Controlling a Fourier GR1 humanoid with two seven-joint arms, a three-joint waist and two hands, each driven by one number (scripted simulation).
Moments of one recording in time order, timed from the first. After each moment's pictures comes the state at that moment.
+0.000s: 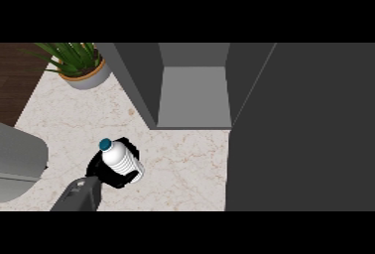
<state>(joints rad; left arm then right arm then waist) -0.42 0.13 0.21 -0.37 0.06 -0.68 -0.54 0.59 -0.03 0.16 -2.16 -0.27 0.33 -0.13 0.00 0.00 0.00</state>
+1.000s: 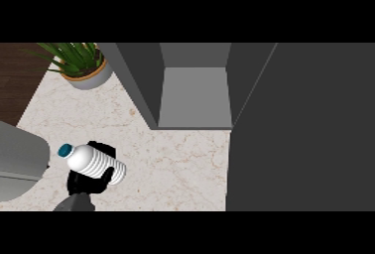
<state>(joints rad) -0.18 0.06 0.33 -0.78 0.37 -0.54 -0.45 0.59 -0.04 0.18 -2.14 -0.25 0.34 -0.15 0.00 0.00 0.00</state>
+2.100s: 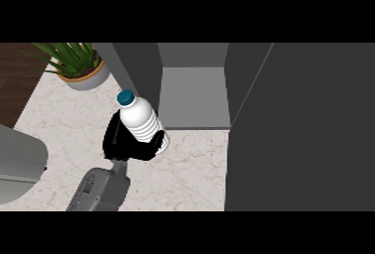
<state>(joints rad) -0.26 0.00 -0.14 -1.31 0.46 0.06 -0.20 0.59 -0.04 0.23 -2.14 -0.25 0.31 -0.14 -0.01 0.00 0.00</state>
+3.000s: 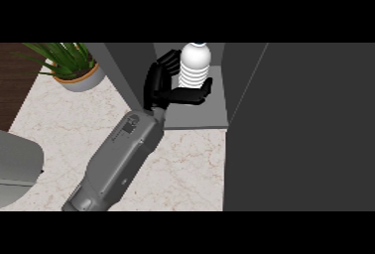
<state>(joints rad) -0.79 0.00 -0.24 -0.91 0.40 0.42 -0.23 0.56 -0.05 0.23 -2.12 -0.27 0.31 -0.14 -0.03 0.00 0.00</state>
